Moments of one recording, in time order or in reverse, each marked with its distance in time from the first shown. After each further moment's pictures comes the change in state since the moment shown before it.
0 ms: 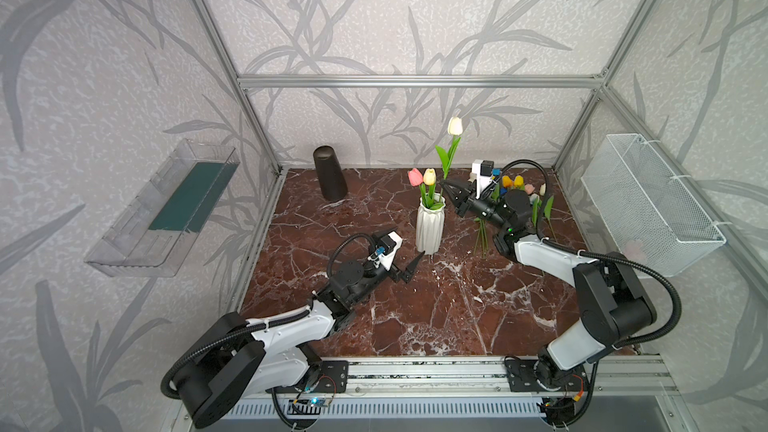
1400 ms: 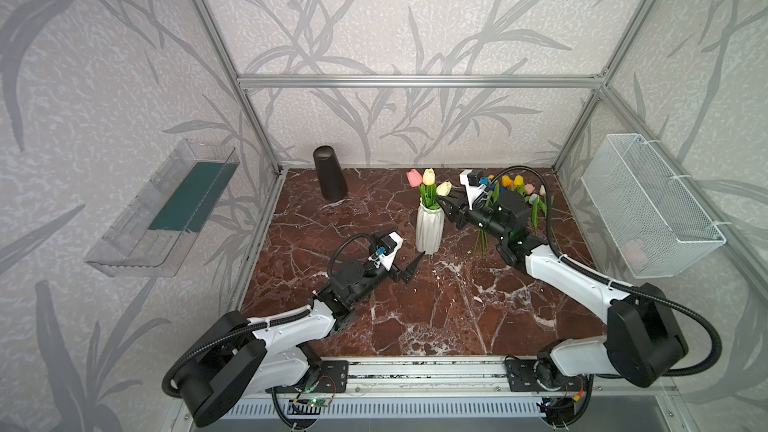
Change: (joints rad) left arm 0.000 0.007 0.000 0.002 0.002 0.011; right arm 0.092 -0.241 0.004 -0.503 0.225 -0.295
